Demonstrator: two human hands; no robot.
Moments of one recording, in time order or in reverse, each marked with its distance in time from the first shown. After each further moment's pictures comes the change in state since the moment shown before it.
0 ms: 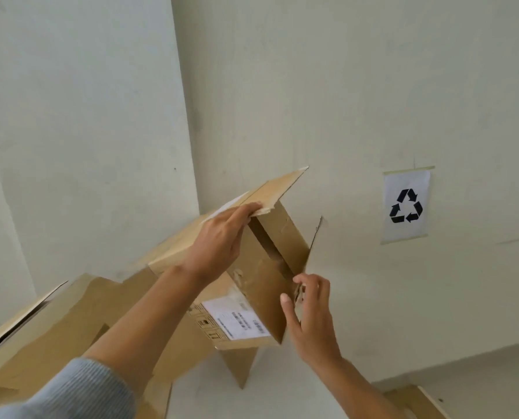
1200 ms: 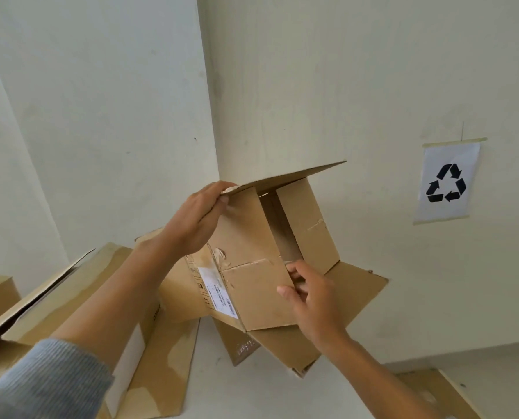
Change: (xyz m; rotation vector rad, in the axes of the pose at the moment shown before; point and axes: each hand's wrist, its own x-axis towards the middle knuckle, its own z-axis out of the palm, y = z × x) left_hand -0.029 -0.059 -0.017 -0.243 -0.169 -0.358; right_hand 0.003 -0.016 0.018 0.259 -0.285 0.095
